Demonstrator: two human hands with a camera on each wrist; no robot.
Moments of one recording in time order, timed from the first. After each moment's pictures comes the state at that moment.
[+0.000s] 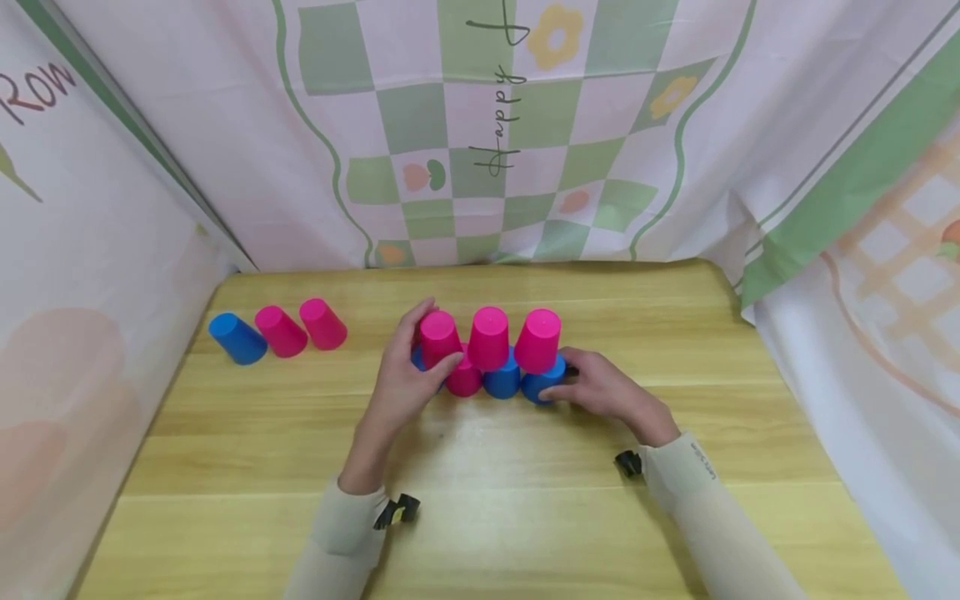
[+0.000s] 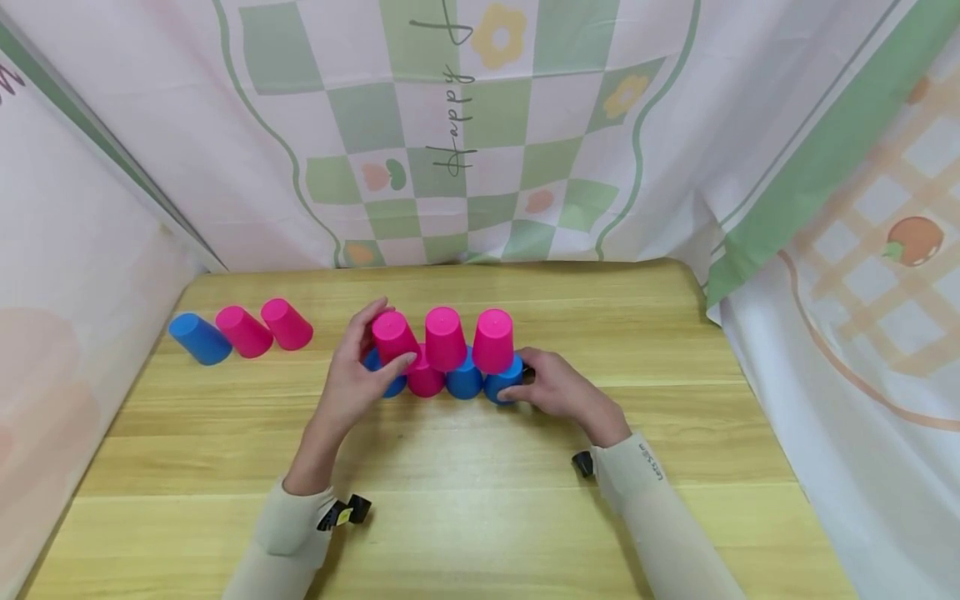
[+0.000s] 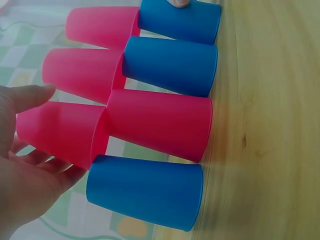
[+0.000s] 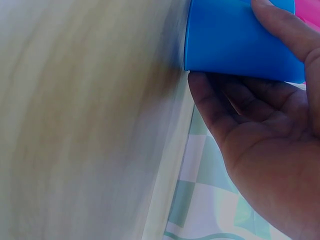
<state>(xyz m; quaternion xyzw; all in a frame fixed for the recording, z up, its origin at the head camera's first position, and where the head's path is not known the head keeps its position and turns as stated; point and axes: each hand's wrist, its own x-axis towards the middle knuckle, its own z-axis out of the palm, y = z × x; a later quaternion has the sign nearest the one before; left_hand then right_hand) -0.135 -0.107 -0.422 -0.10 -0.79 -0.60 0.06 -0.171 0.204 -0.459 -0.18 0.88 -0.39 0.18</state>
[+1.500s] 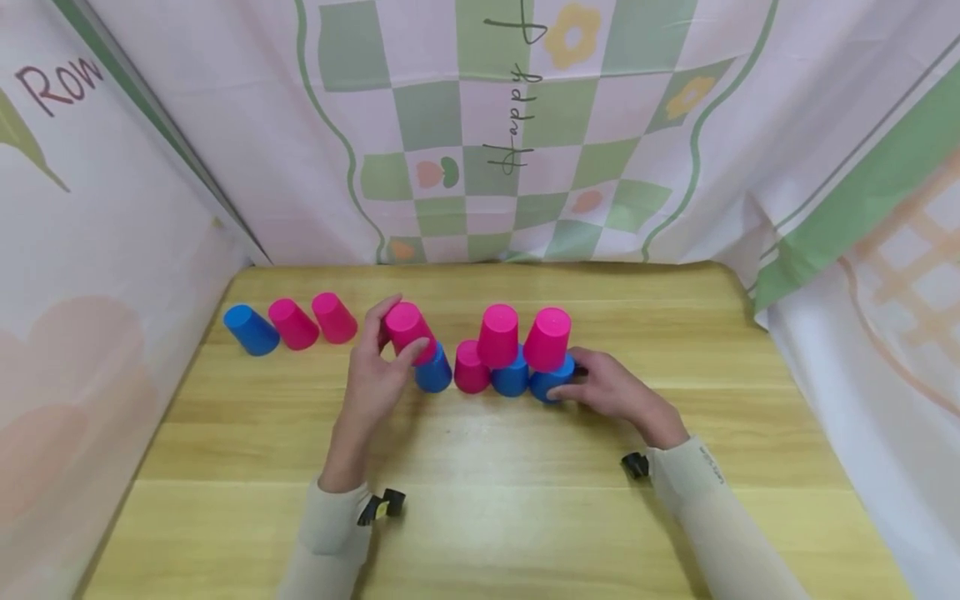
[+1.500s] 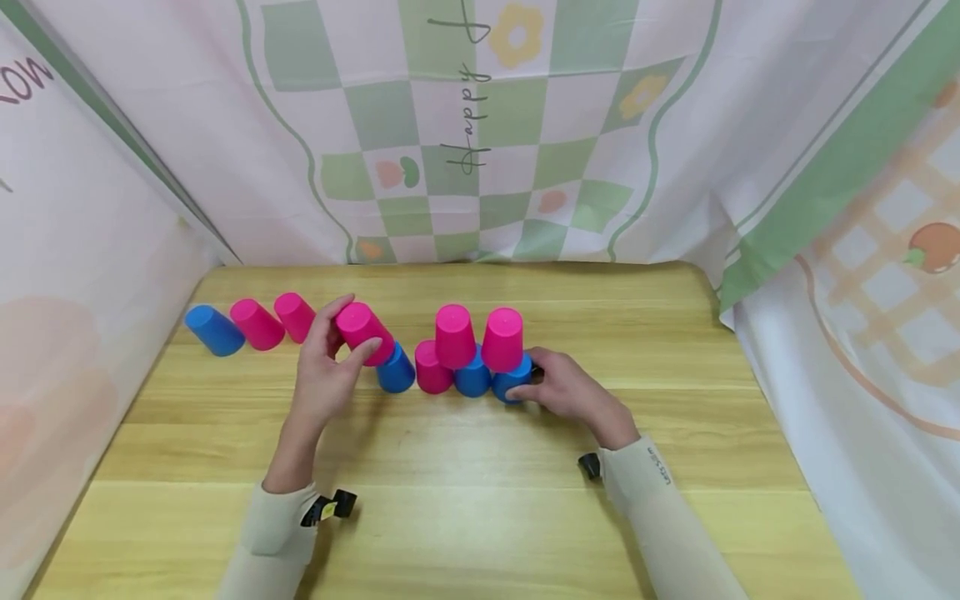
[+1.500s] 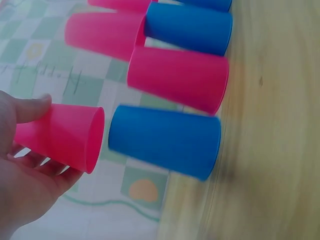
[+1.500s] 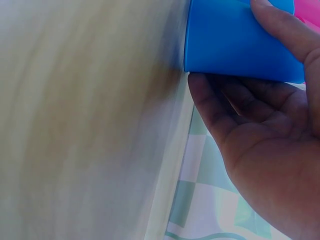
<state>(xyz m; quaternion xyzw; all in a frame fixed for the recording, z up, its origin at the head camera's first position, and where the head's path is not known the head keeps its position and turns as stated) -0.126 -0.143 -0.412 -0.02 -0.80 -0.59 0.13 -0.173 0.203 -0.462 -0.18 0.88 -0.39 0.18</state>
